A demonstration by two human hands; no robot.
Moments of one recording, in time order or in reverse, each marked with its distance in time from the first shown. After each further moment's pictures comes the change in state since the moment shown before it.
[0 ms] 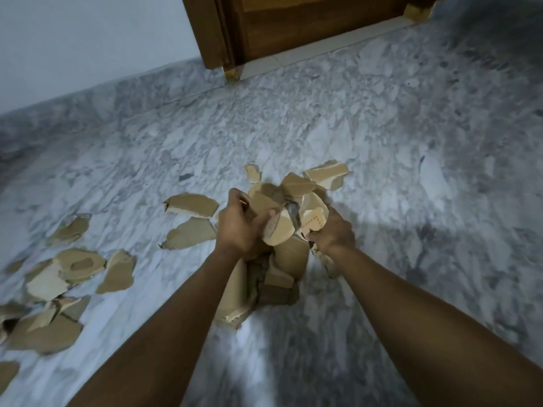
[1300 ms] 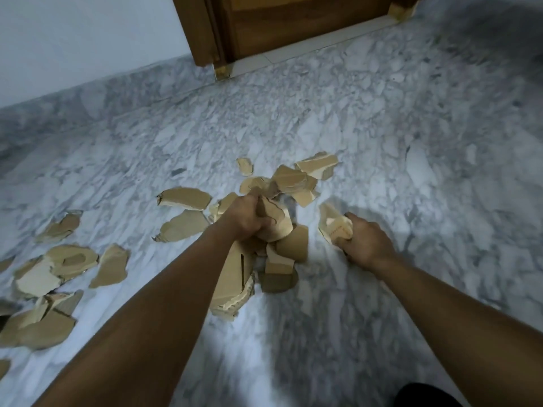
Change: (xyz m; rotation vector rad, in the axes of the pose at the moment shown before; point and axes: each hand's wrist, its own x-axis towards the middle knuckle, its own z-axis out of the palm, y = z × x) left_hand 0.015 0.007 0.007 0.493 -0.454 0.065; right_hand -0.033 0.070 -0.055 -0.211 -0.002 -0.237
